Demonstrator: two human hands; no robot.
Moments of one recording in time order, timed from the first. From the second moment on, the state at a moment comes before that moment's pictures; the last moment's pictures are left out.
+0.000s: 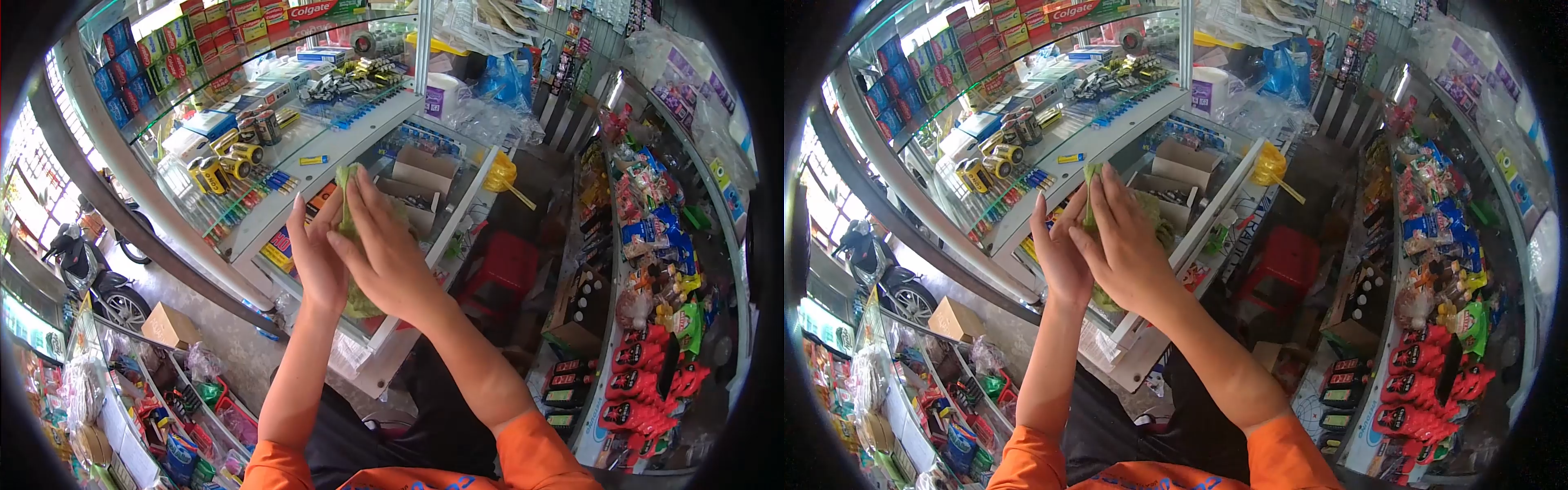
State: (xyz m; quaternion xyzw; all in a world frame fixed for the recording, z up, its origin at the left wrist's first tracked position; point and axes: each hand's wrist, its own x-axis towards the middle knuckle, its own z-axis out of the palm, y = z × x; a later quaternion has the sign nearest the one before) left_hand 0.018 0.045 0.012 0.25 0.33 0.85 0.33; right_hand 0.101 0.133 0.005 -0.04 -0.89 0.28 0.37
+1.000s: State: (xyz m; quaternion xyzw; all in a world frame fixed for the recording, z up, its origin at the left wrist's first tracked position) left_hand 0.005 0.055 -0.013 0.22 0.35 0.85 0.33; right_hand 0.110 0.128 -0.001 -0.01 -0.91 0.23 0.33
